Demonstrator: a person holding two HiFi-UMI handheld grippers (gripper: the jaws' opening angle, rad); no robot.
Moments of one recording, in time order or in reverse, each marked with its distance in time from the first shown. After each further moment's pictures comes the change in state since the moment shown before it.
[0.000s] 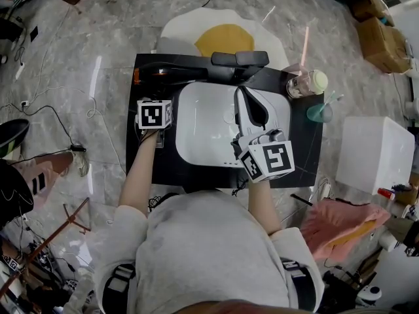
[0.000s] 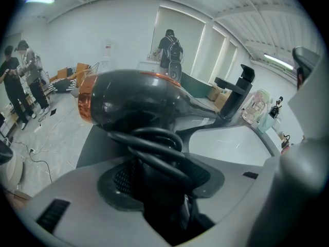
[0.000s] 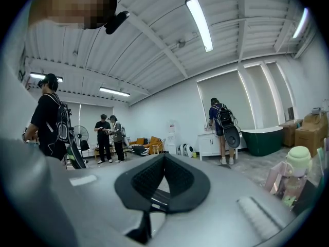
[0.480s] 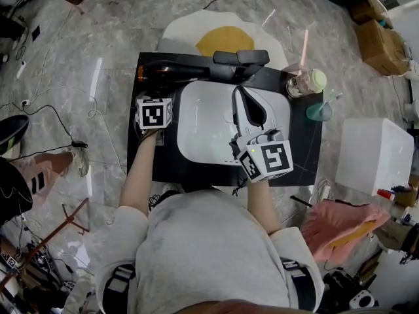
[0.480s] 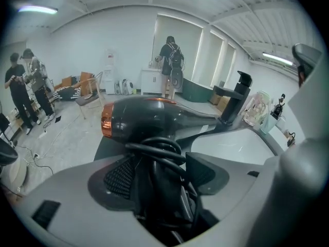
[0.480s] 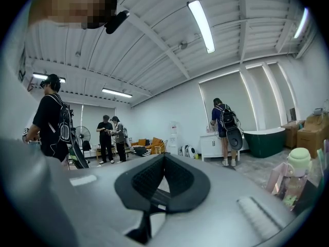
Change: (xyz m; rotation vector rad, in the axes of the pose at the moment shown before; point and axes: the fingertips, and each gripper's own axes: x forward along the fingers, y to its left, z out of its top) left arm -0.015 0.007 0.007 -0.001 -0.070 0.041; right arm -0.007 0.017 0.005 -0.008 -0.016 0.020
